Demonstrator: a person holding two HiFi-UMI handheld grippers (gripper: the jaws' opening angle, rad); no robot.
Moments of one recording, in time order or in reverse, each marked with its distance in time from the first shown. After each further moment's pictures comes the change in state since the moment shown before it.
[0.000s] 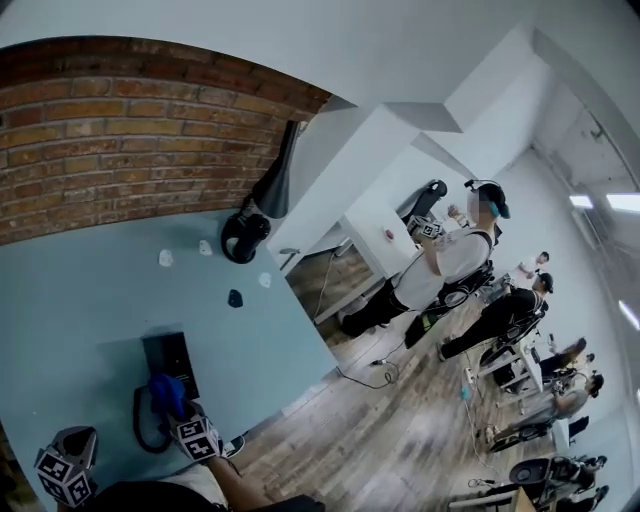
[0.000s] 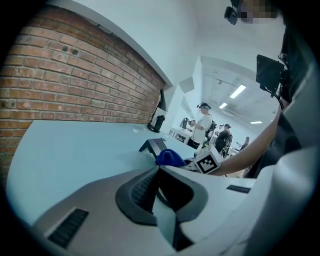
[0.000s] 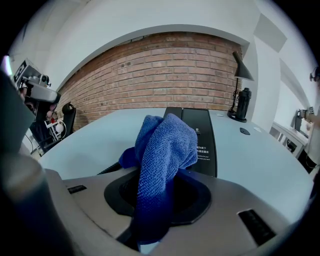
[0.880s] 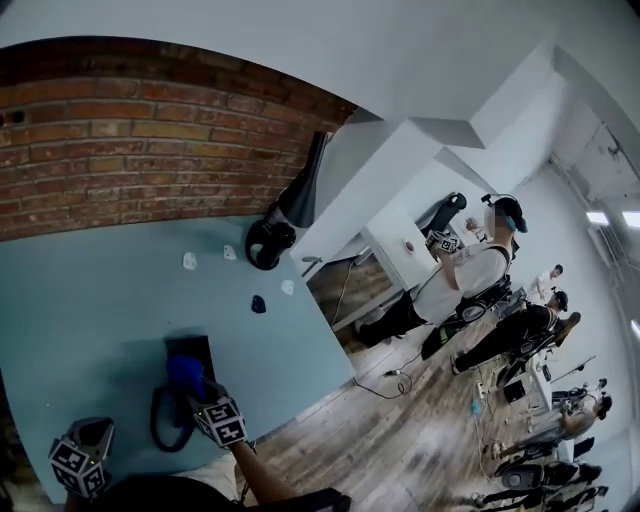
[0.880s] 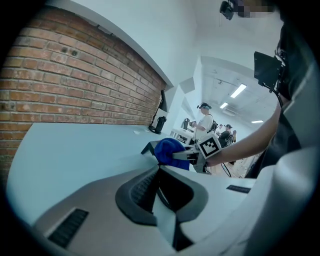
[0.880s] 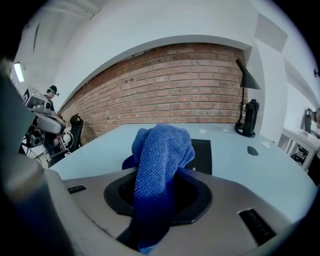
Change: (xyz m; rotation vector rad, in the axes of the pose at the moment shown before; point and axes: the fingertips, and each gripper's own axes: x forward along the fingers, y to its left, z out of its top) left arm 0.025 -0.003 0.024 0.070 -0.044 0.001; right arm -0.012 -0.038 0.075 -0.023 -0.131 0.073
